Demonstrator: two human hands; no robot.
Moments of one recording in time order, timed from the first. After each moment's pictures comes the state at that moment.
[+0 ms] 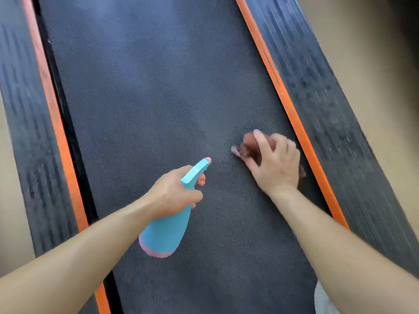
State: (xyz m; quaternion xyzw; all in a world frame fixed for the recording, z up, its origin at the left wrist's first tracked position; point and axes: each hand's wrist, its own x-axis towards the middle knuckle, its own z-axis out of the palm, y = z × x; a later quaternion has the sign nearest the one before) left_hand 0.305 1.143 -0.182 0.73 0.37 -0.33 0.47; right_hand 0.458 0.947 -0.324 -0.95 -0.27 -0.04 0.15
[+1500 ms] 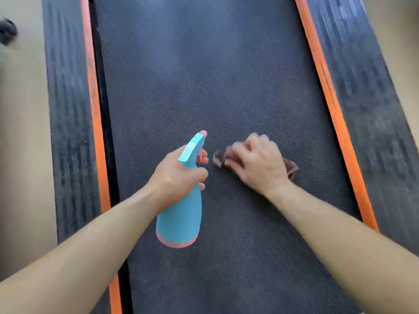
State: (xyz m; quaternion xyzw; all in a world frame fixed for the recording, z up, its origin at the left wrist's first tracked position) left_hand 0.305 1.203 -0.172 0.64 0.51 -0.15 0.55; right_hand 0.455 1.064 -0.326 -0.84 -0.52 -0.01 0.15
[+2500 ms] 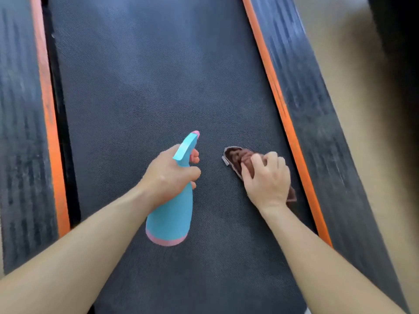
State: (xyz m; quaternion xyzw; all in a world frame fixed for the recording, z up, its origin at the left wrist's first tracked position) left_hand 0.352 1.180 -0.161 0.65 0.47 -0.16 0.57; right_hand 0.474 0.979 -0.316 -0.95 -0.30 -0.08 0.11
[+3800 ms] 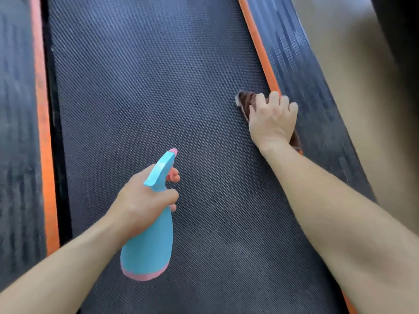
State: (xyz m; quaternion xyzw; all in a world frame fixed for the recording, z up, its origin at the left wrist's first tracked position) left_hand 0.334 1.185 -0.164 0.66 0.51 -0.16 0.53; right_hand 0.604 1.081 -0.304 -0.95 -0.28 -0.14 0.01
